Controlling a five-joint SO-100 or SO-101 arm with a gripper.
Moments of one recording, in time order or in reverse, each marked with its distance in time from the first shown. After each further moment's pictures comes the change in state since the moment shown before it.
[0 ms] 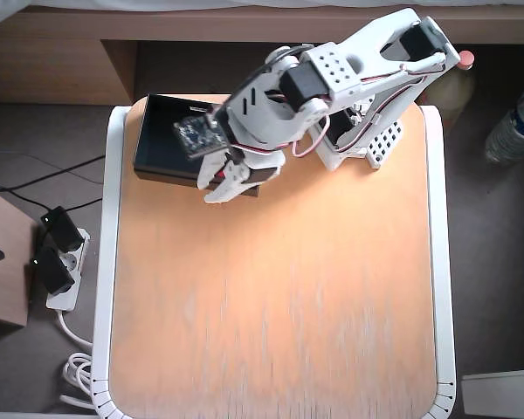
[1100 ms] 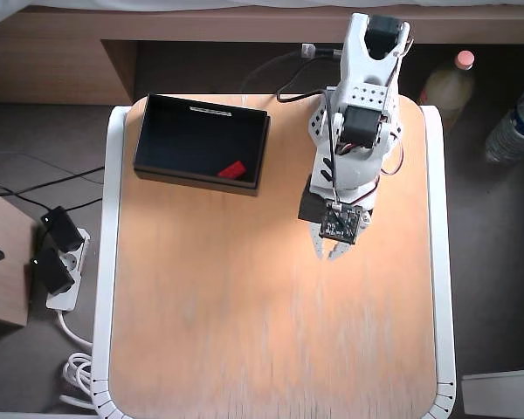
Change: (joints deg) arm -43.9 39.7 45.8 0.0 4.5
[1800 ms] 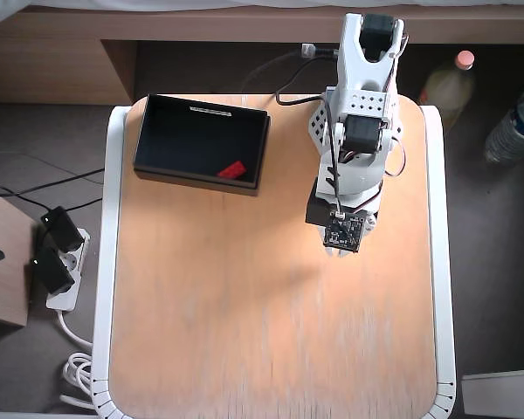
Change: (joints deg) arm -3.2 0.0 9.3 0.0 -3.6
